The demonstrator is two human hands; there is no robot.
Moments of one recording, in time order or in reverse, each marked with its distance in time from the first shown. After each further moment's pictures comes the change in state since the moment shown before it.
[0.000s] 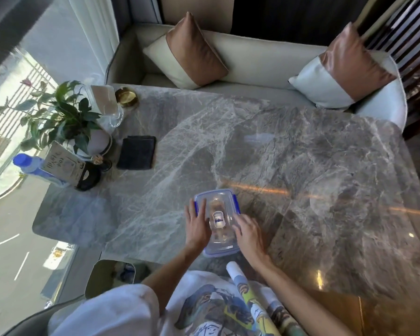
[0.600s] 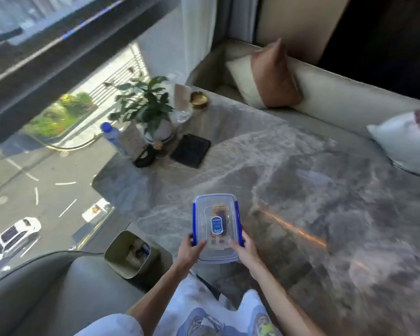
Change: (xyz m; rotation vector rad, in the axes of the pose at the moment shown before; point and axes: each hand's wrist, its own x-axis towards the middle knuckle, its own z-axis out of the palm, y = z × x) left_hand -0.061 -0.047 -0.023 -0.932 0.192 -0.640; right_hand 0.037 -0.045 0.015 0.710 -0.503 0.228
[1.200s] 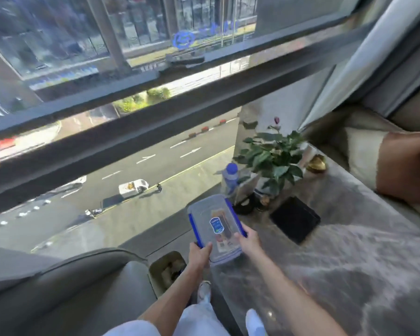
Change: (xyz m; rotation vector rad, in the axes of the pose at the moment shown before) left_hand 0.117 0.056 -0.273 -0.586 0.386 -0.176; right_hand 0.132 -0.213 0.315 -0.467 -0.202 -0.190
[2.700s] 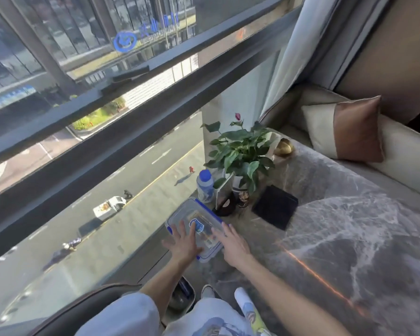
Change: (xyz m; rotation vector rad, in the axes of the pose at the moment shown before) left_hand 0.055 0.067 0.001 1.458 -0.142 0.475; right_hand 0.011 0.008 0.017 -0.904 -0.058 -0.283
